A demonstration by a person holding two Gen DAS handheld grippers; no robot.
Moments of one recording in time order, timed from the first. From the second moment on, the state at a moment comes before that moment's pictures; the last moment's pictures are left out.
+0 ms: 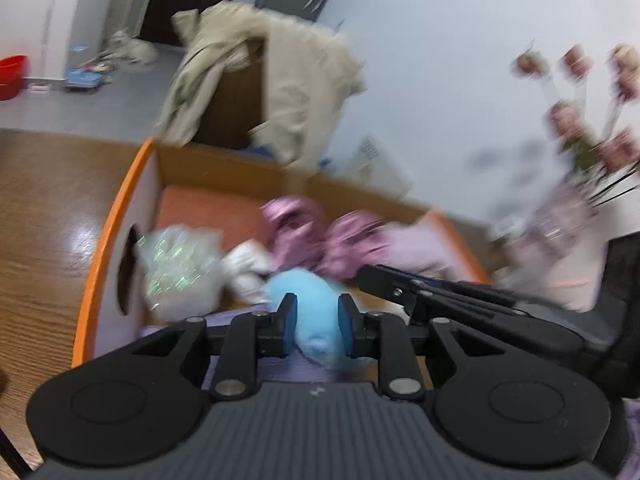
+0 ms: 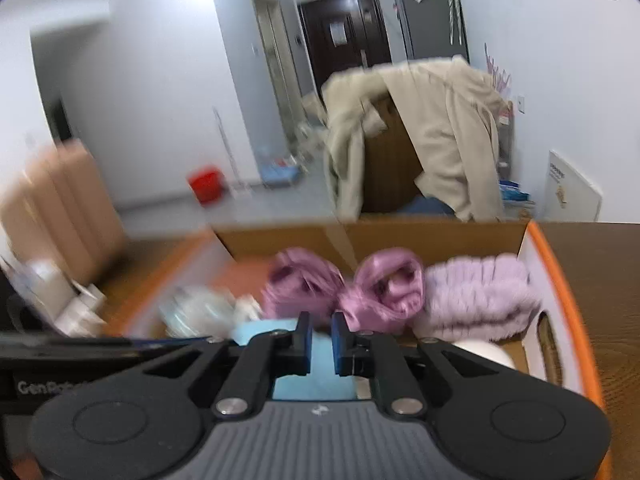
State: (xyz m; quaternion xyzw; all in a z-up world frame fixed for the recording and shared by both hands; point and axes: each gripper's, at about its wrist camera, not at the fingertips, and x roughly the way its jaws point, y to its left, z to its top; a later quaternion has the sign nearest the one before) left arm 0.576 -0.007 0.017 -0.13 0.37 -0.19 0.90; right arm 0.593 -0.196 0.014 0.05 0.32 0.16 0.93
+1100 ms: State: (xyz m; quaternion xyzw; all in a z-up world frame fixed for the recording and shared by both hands) left arm 0.259 0.017 0.165 -0.01 0.18 -0.16 0.97; right arm 0.271 -0.269 0.173 -0.04 0.18 0.15 0.97
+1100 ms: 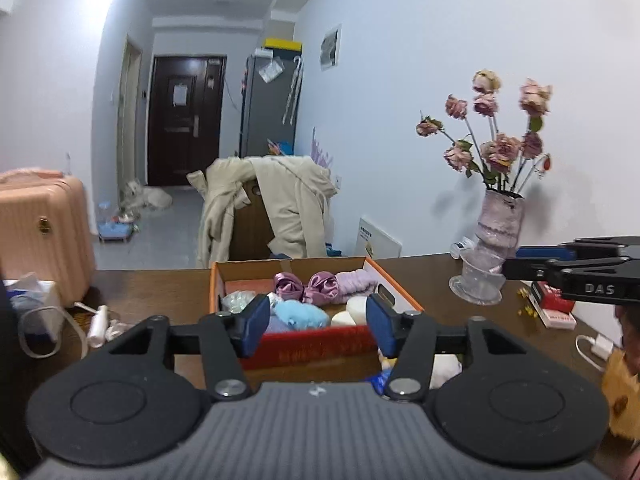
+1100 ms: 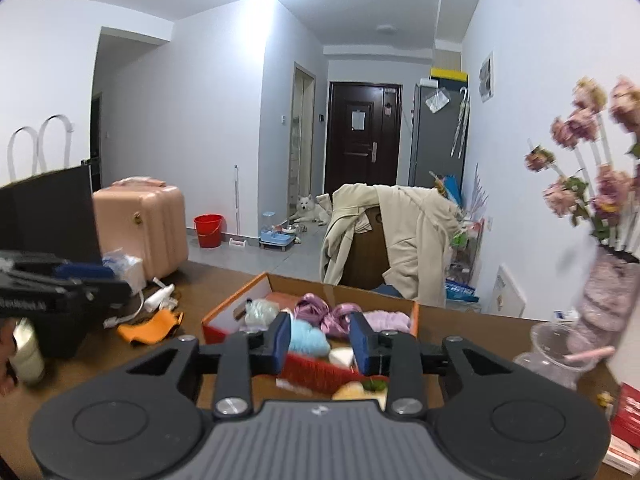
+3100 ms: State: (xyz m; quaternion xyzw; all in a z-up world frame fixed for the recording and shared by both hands) left arm 0.396 -0.053 0.029 -0.04 0.29 -0.20 0.94; right arm 0.312 -0.296 0.024 0.10 0.29 0.25 0.92
